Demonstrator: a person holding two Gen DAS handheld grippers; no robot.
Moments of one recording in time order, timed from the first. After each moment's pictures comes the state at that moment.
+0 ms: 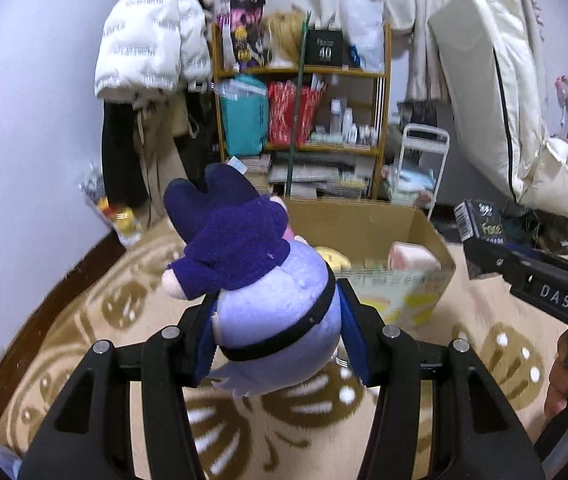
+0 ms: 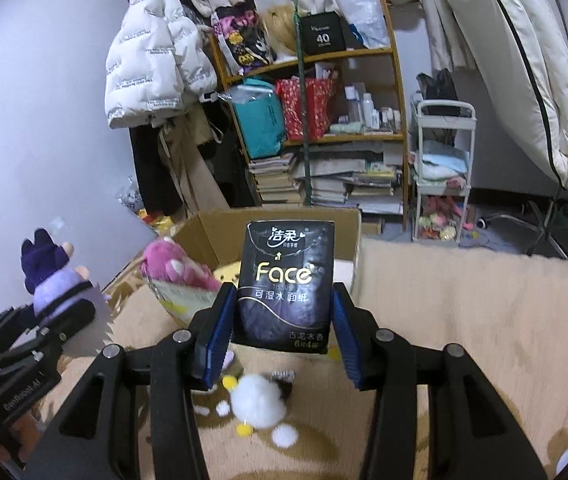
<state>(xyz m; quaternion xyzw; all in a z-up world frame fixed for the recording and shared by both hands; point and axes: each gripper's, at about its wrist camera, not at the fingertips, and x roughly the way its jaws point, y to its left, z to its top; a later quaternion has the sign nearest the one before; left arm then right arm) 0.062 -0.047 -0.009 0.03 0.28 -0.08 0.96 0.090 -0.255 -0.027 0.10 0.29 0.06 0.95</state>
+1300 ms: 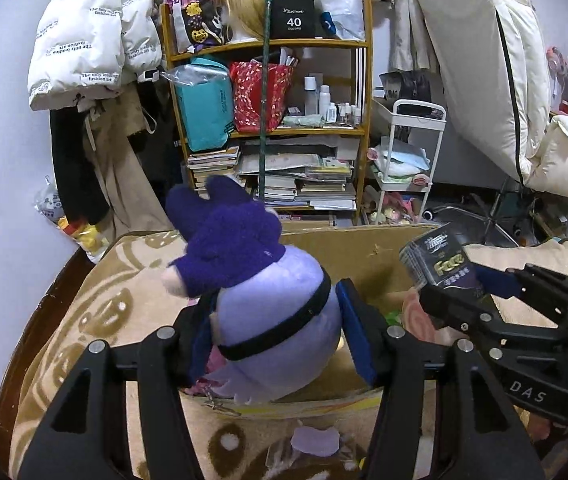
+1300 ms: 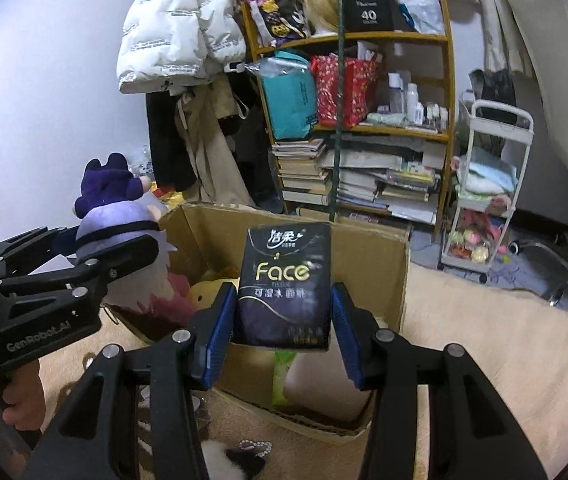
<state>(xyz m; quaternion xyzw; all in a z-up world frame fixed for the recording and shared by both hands) 0.208 -0.100 -0.035 0.07 0.32 -0.12 0.94 0.191 -0.255 -0.070 0.06 0.32 0.12 0.94</state>
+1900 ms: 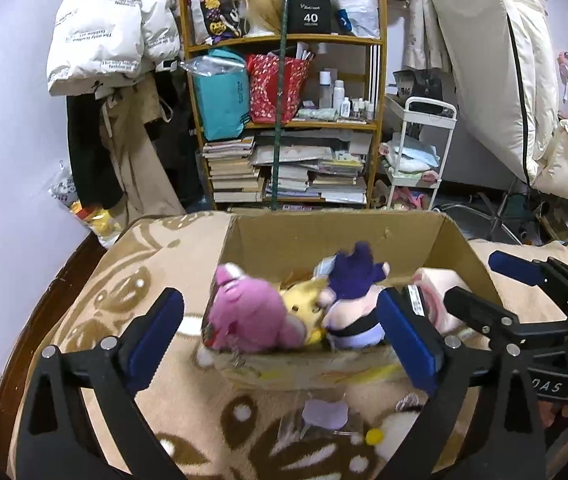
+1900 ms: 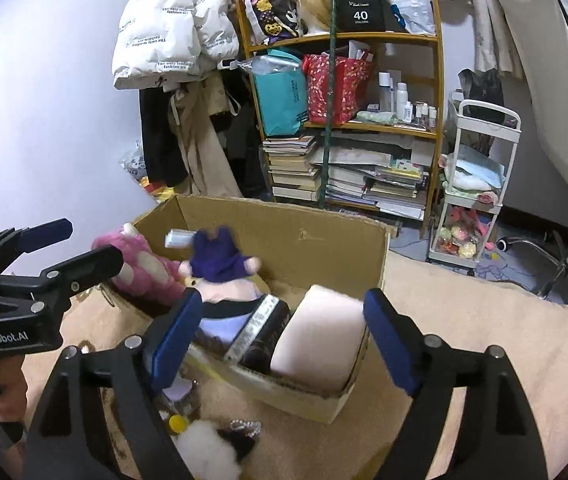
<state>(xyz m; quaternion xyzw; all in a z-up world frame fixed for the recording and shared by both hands) 0.184 -0.079 -0.032 0.06 0.34 -0.10 0.93 0.170 -0.259 -0.067 0.04 0.33 0.11 0.94</state>
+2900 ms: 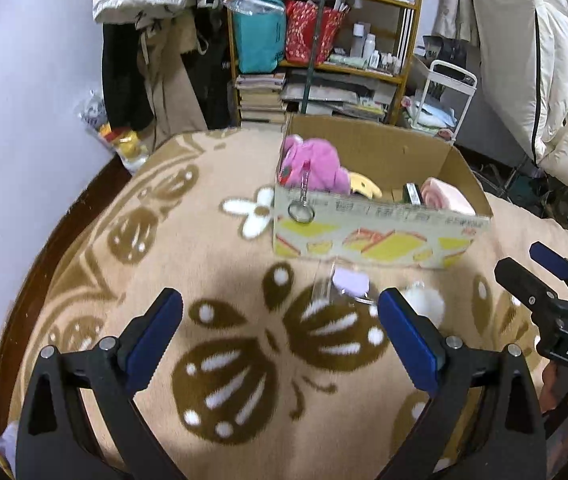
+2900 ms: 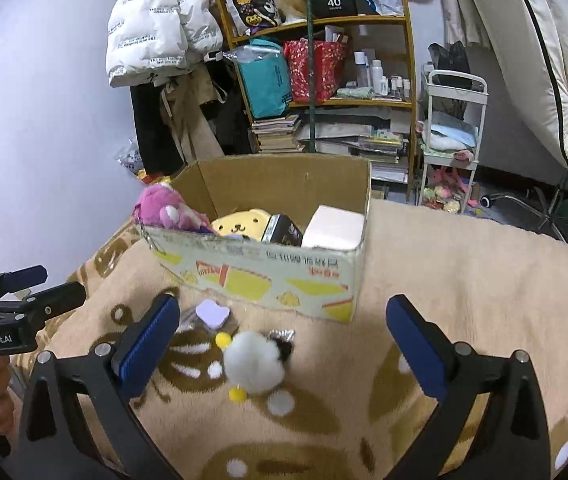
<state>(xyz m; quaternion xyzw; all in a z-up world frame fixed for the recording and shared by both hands) 0.097 -0.019 -0.035 0.02 0.44 -0.06 0.89 0.081 -0.249 -0.059 0.08 0.36 0.07 0.93</state>
